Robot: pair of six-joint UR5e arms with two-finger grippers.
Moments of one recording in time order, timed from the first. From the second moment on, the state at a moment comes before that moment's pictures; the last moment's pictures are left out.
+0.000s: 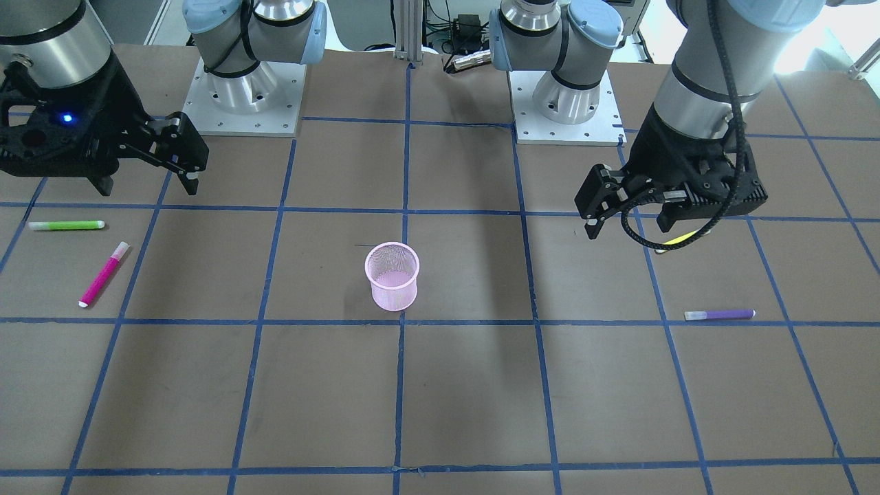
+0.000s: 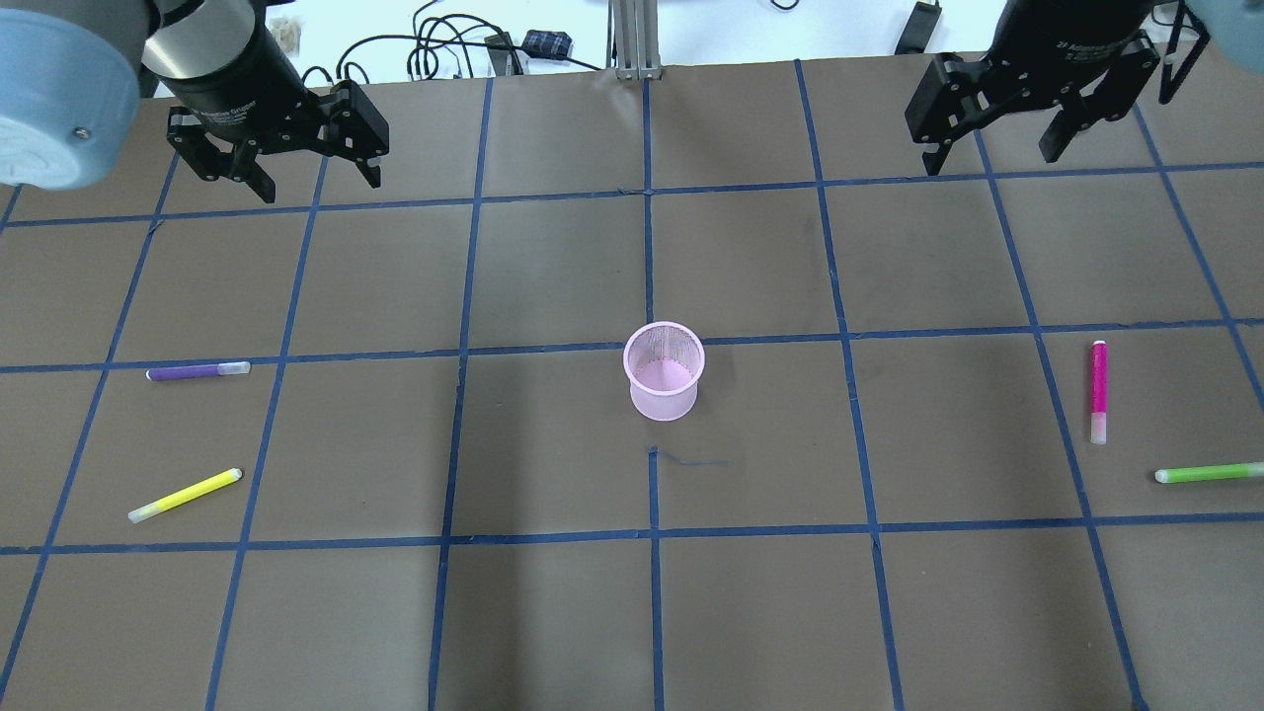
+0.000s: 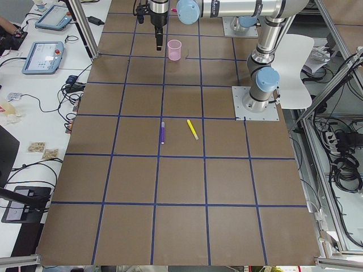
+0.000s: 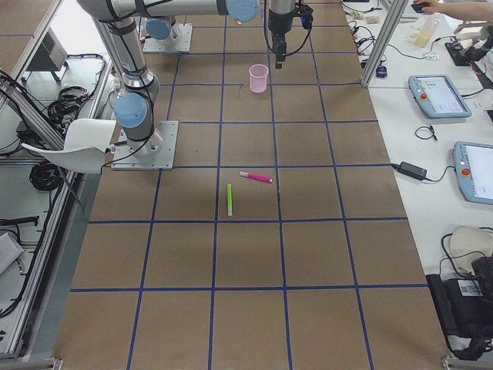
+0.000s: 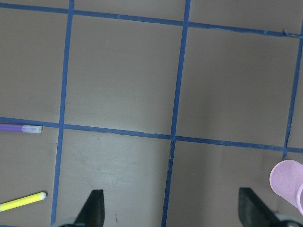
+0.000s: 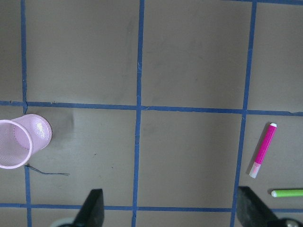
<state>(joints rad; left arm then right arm) -1.53 -1.66 -1.52 -1.43 1.58 -0.07 1.51 -1.50 1.44 -1.53 -1.60 -0.11</state>
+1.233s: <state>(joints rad) -1.53 -1.65 -1.54 -1.39 1.58 -0.07 1.18 -1.36 1.71 -1.82 -1.61 -0.18</state>
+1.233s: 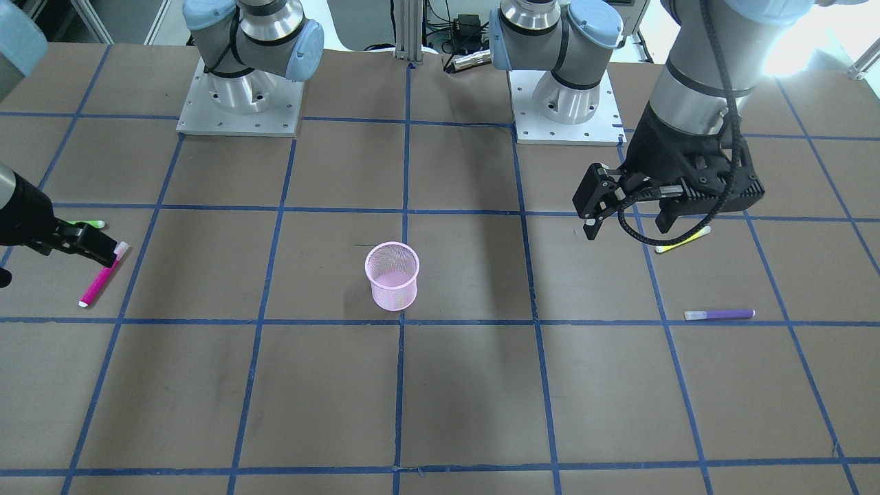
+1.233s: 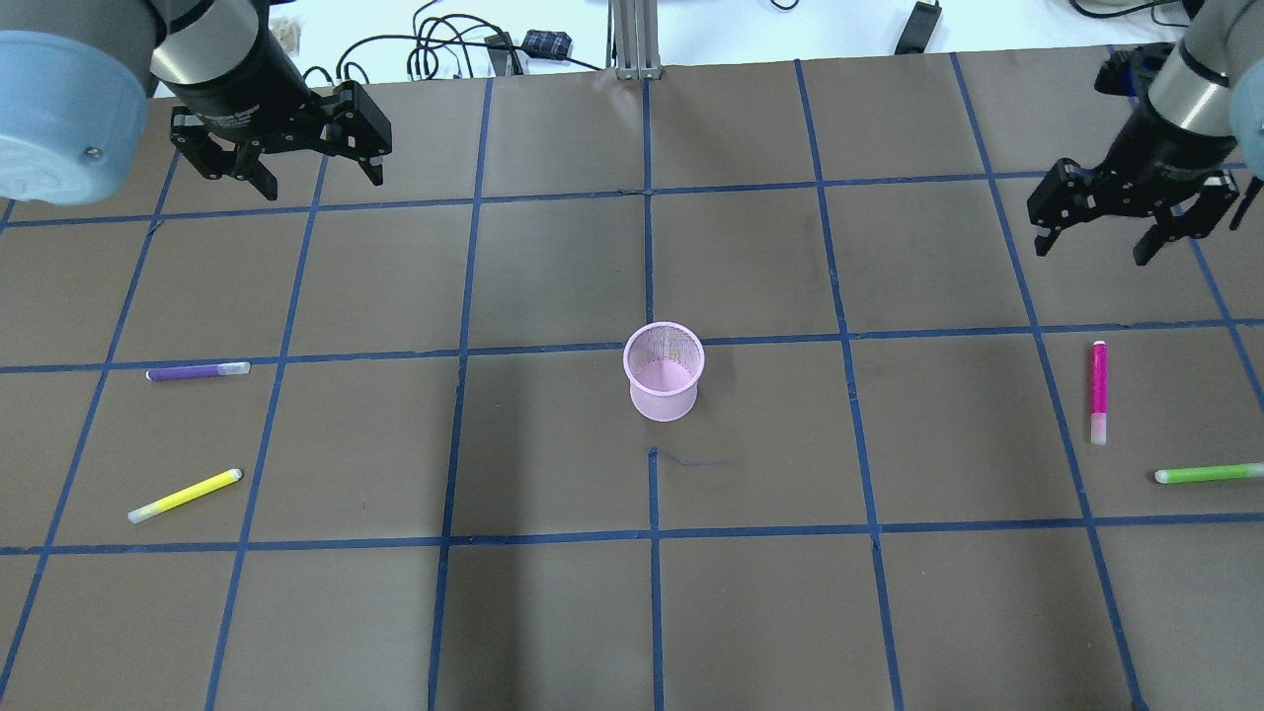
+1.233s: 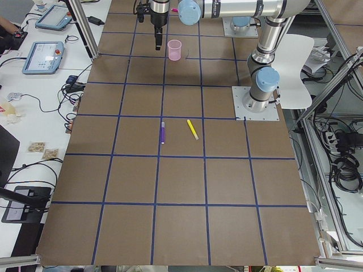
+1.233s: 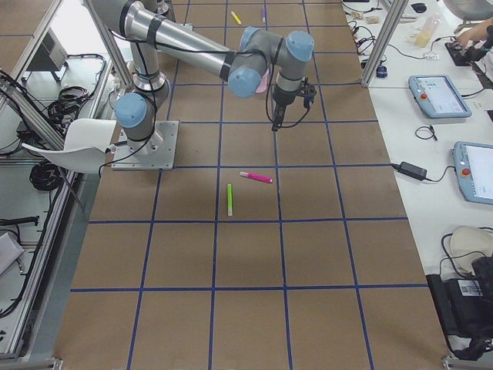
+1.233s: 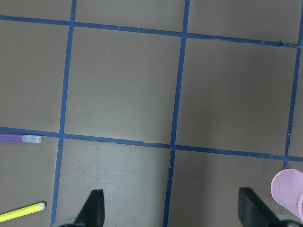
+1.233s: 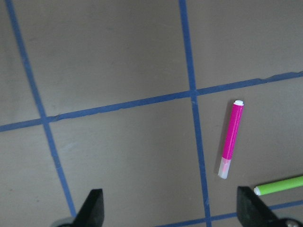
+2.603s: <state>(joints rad) -1.13 -1.68 -1.68 -1.37 1.54 0.70 1.02 -1.11 1.82 -2.08 -1.63 -0.29</state>
